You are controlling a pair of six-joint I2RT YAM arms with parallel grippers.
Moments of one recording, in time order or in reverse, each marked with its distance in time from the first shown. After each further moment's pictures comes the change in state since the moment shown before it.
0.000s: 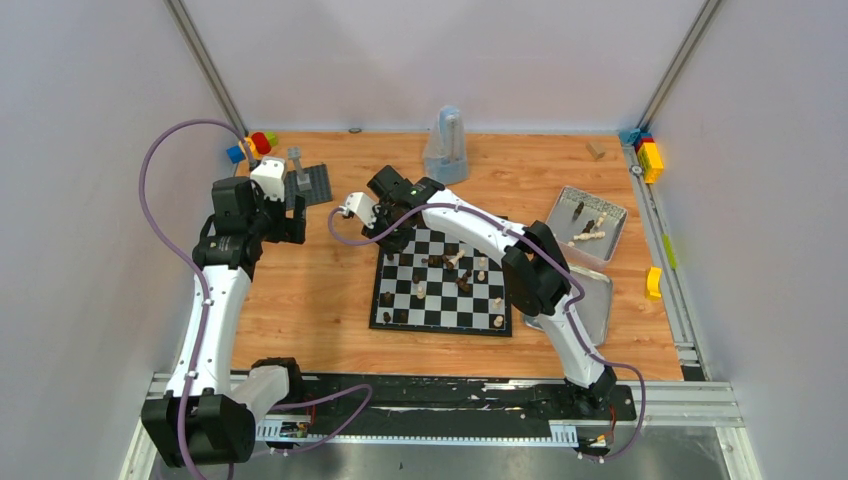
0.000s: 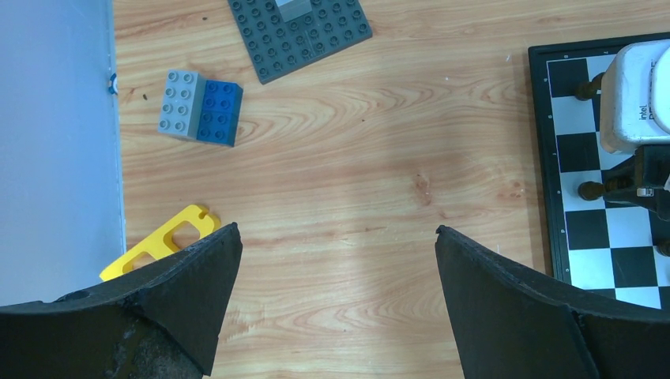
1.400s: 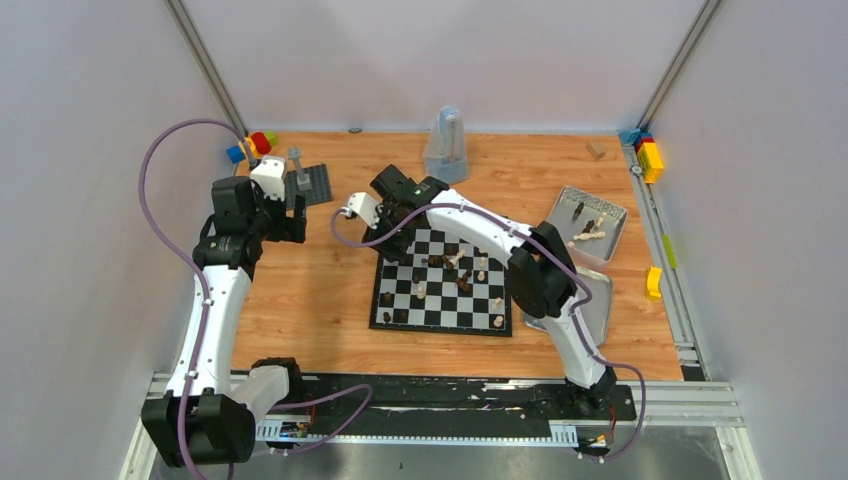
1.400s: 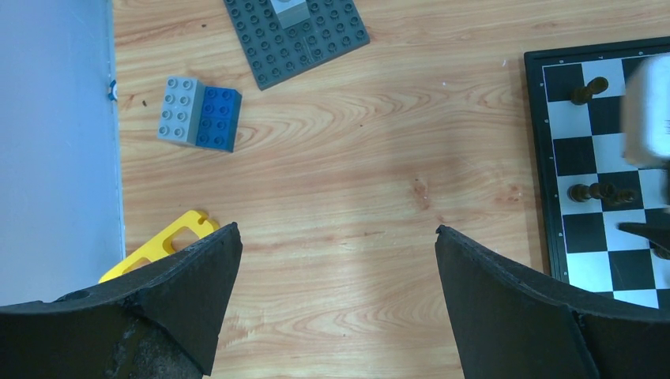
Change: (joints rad) left arm 0.000 0.000 -0.002 0.014 0.008 0.001; right arm 0.000 -0.012 -0.011 -0.003 0.010 -0.023
